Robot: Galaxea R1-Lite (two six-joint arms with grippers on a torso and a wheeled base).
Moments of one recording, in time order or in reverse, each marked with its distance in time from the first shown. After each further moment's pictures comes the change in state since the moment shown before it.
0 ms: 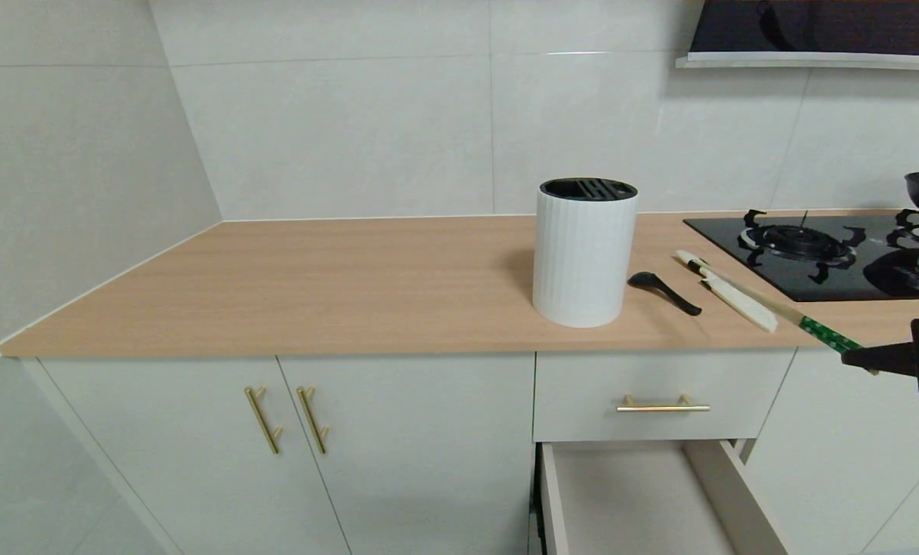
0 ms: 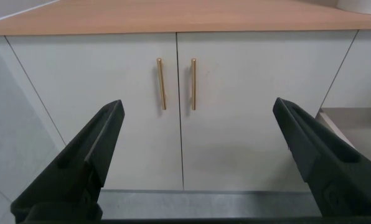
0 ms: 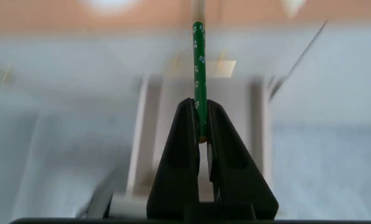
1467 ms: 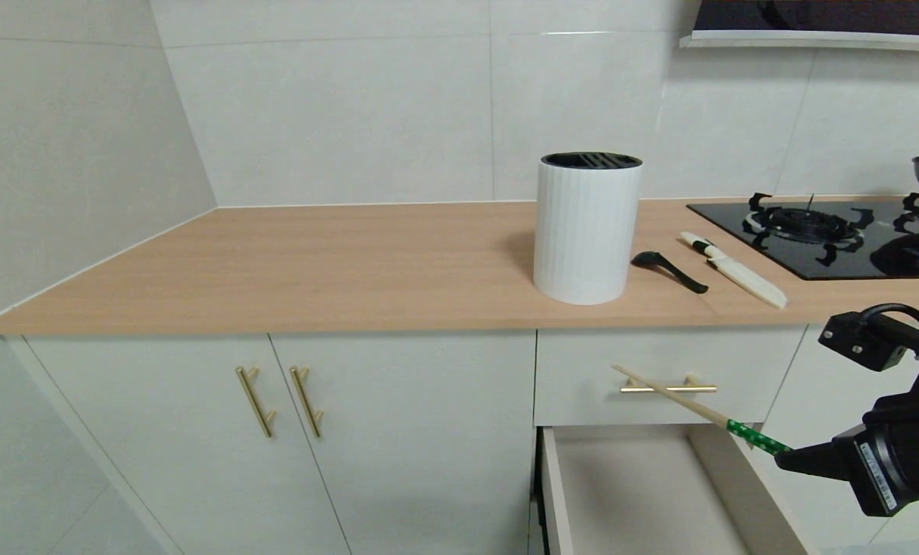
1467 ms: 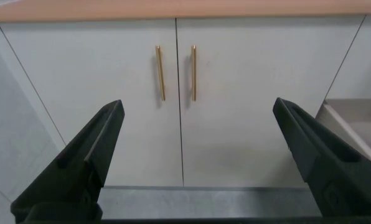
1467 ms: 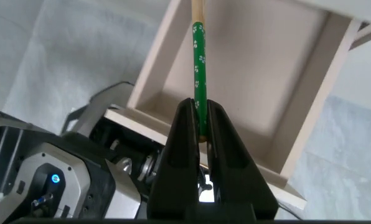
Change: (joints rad) left arm 0.000 0.000 0.000 0.000 0.000 0.000; right arm 0.085 0.106 0.211 -0.088 0.138 -0.178
